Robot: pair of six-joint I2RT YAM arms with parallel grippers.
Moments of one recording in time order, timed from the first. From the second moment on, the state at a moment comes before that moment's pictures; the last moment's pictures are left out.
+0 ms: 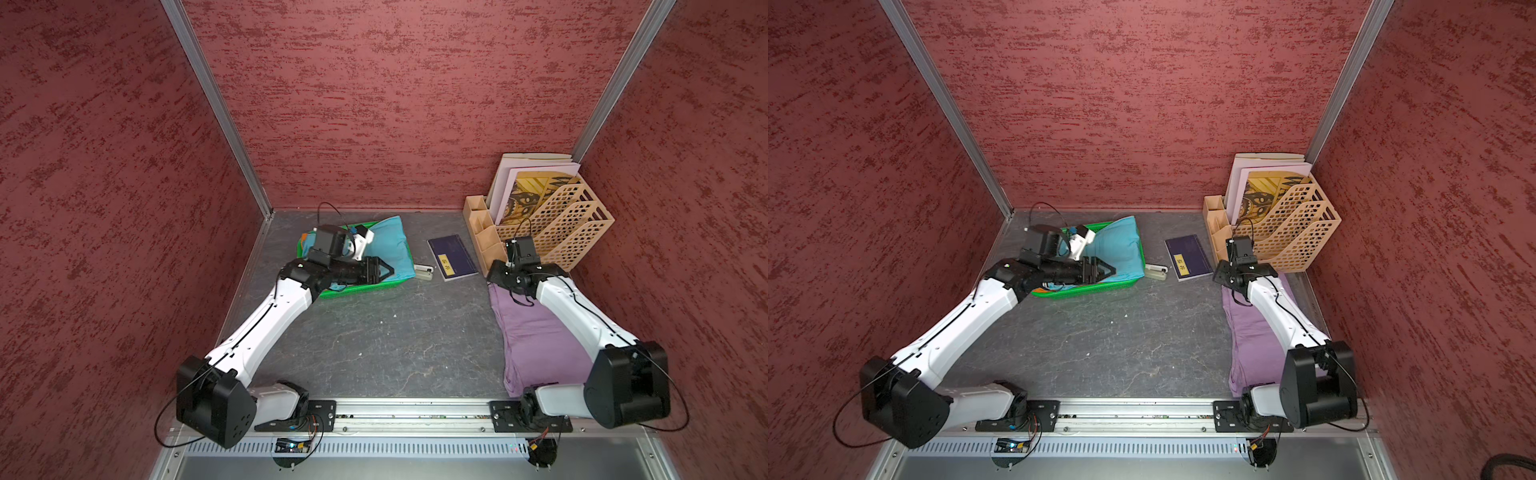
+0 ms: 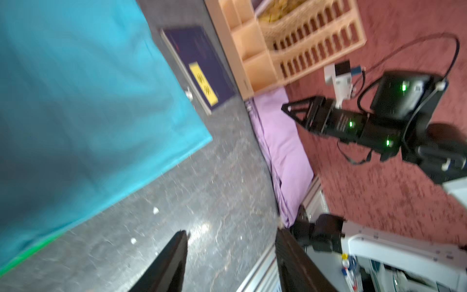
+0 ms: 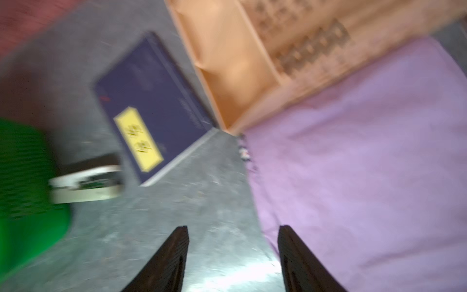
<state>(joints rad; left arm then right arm) -0.47 1.32 1.09 -0.57 0.59 -0.46 0.11 1.37 0.93 -0.63 0.11 0.54</state>
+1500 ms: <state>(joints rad) -0.57 1.35 1.12 -0.61 0.47 -0.45 0.43 1.52 0.88 -0.57 -0.30 0.49</state>
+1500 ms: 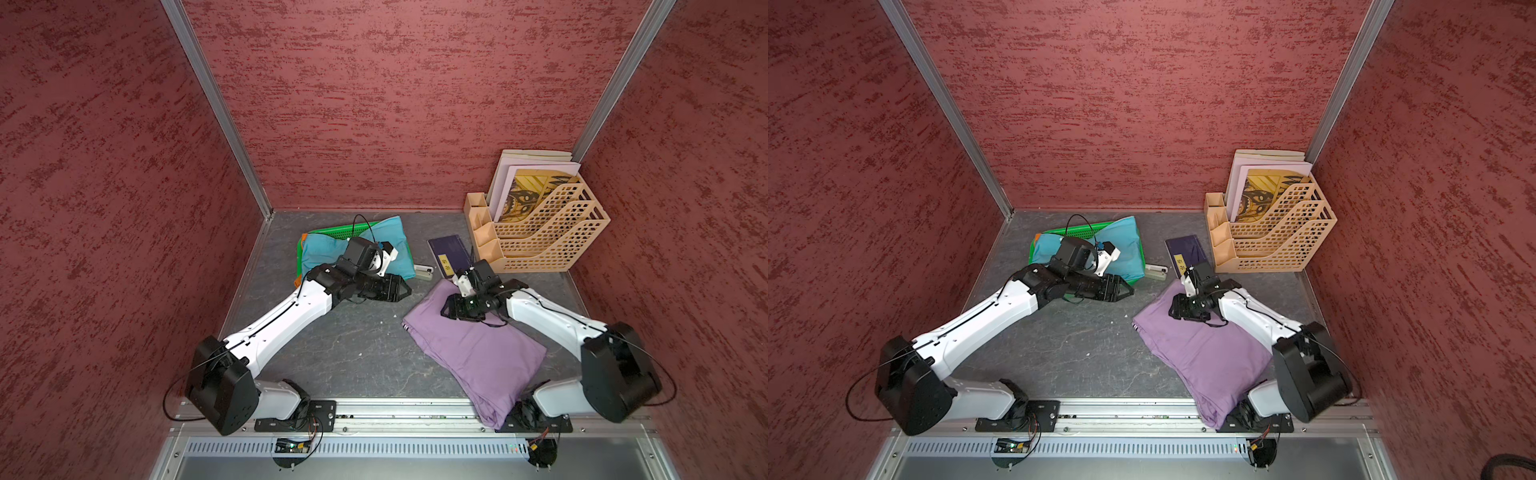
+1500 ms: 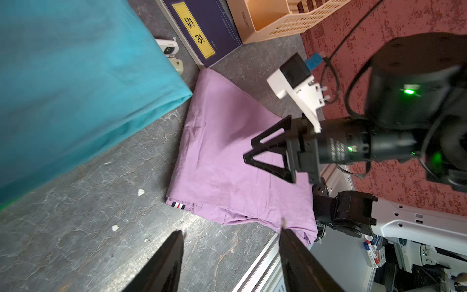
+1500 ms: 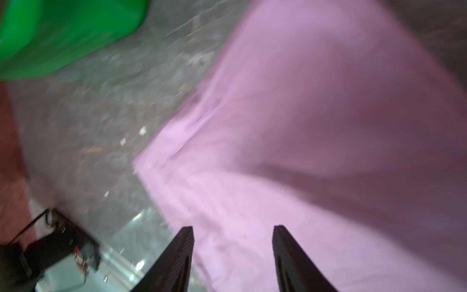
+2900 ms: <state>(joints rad) -0.62 1.35 0.59 -0.50 0.35 -0.79 0.53 1.40 0.72 -0.28 -0.54 0.50</state>
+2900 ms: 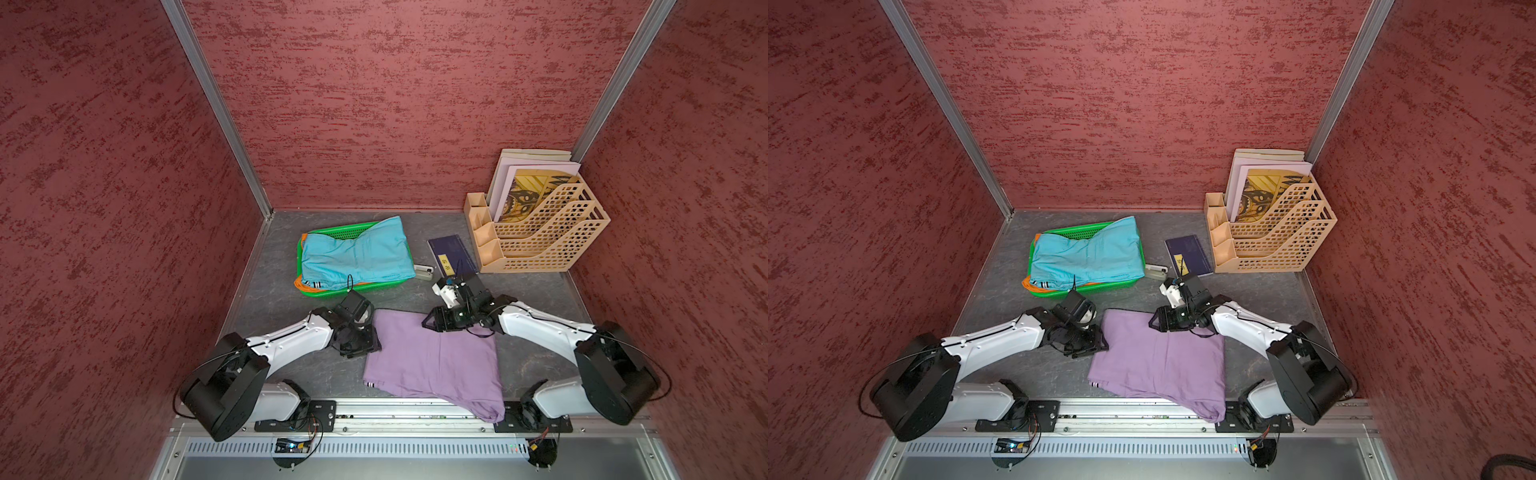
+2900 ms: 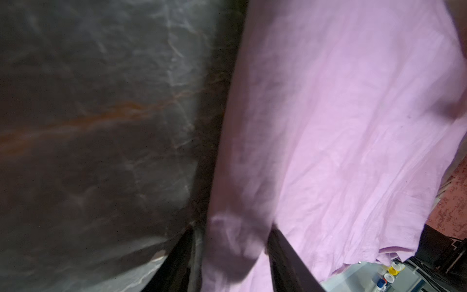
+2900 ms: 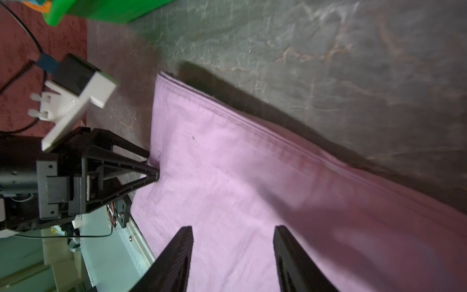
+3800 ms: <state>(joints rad) -0.35 1.18 0.51 -0.60 0.17 -0.81 0.20 1.29 0.52 -0.40 -0.54 0.57</state>
